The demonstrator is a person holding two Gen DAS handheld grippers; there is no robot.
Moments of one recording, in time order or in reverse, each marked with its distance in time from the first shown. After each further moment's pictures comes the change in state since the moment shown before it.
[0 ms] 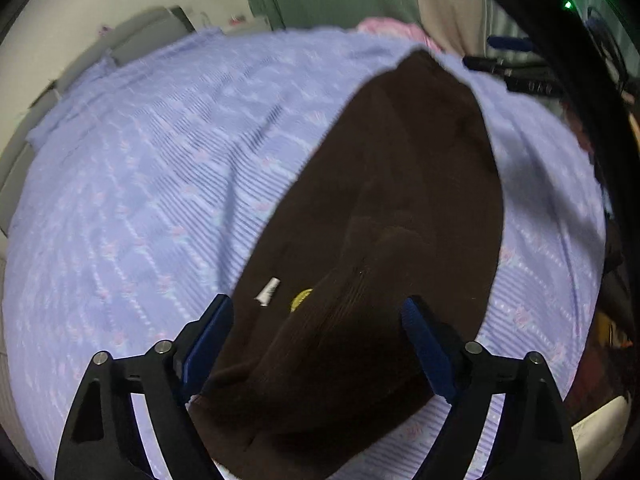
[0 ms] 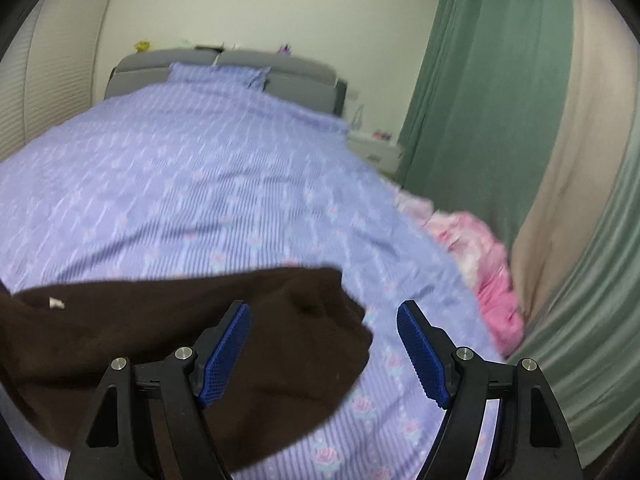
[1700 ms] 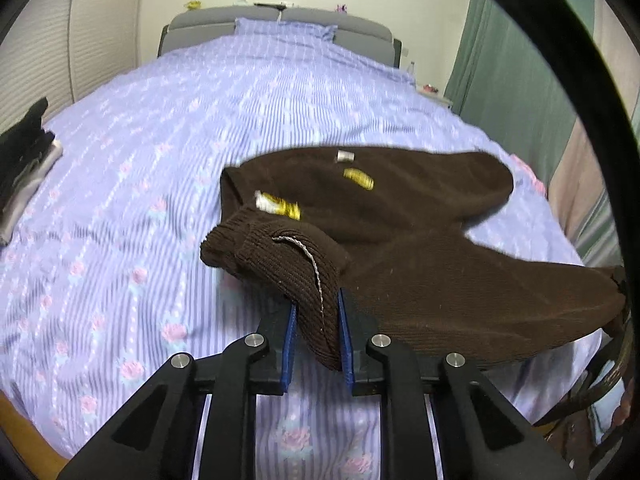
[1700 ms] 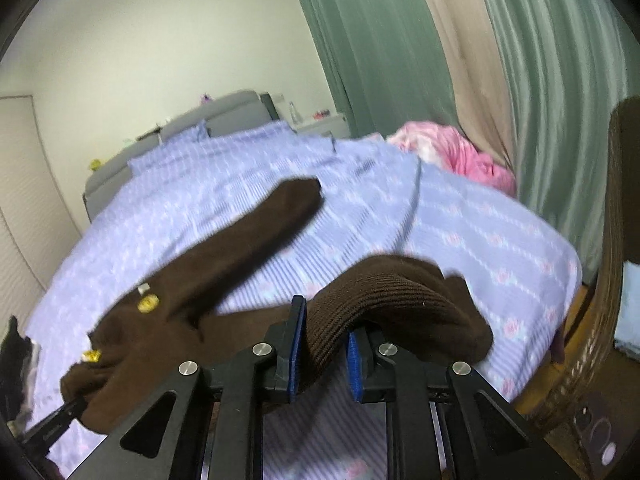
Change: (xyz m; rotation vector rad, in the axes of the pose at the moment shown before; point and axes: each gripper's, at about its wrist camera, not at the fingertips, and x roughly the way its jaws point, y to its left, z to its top) left arm -0.088 -0.116 -0.201 -0.822 -0.291 0.223; right arm -0.195 -0.018 -0.180 0.523 -0.107 0.060
